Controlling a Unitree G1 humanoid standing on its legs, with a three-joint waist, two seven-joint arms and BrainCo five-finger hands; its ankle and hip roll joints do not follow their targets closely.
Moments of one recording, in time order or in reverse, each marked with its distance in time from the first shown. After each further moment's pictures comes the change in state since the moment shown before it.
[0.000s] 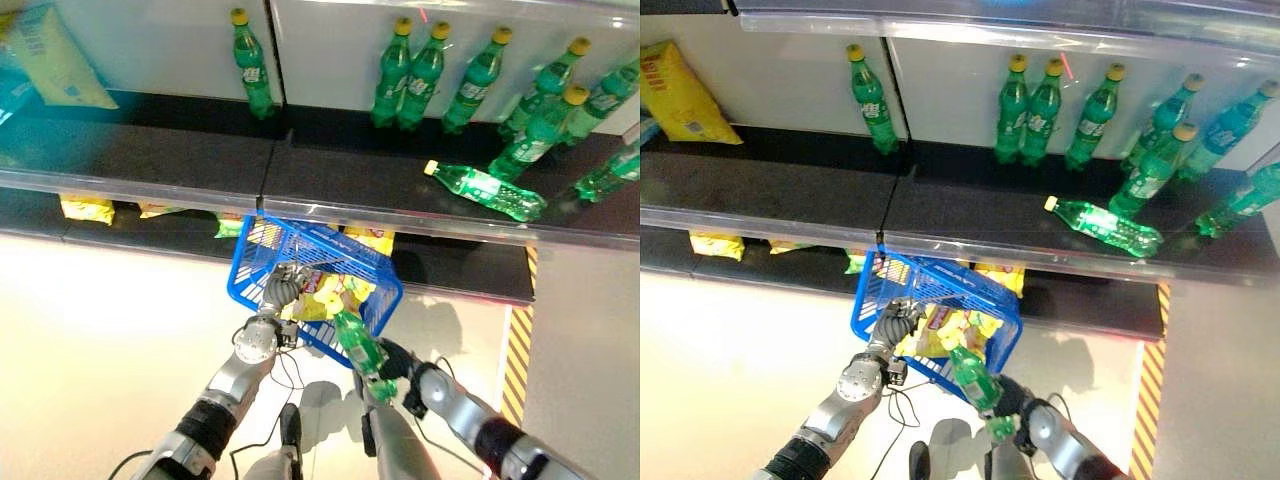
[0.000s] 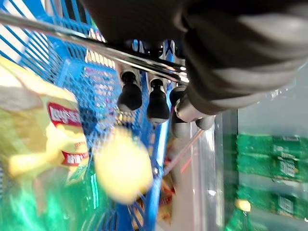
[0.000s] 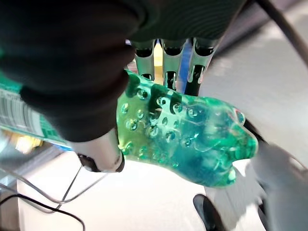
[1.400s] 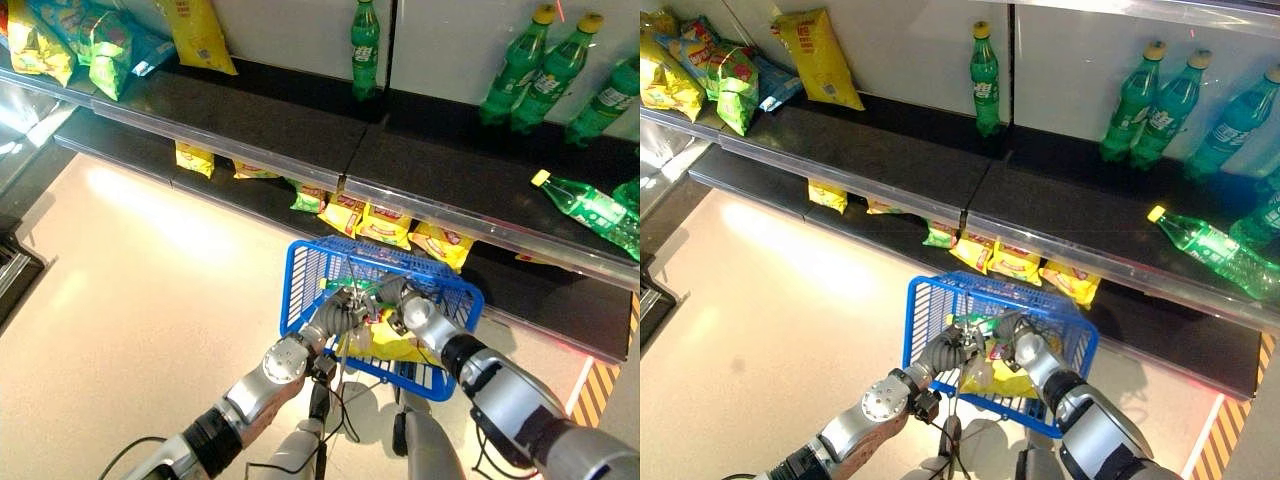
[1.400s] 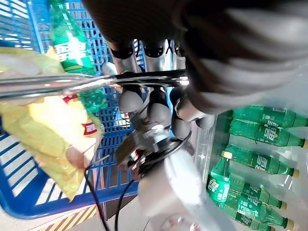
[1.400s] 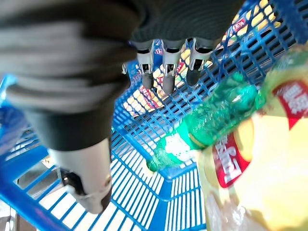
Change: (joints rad) left arm 0.000 0.103 -0.252 -0.170 -0.159 0.041 -0.186; right arm -0.249 0.048 -0.146 0.247 0.232 0.014 -0.128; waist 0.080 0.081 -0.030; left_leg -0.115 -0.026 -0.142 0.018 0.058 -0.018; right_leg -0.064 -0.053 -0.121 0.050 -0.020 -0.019
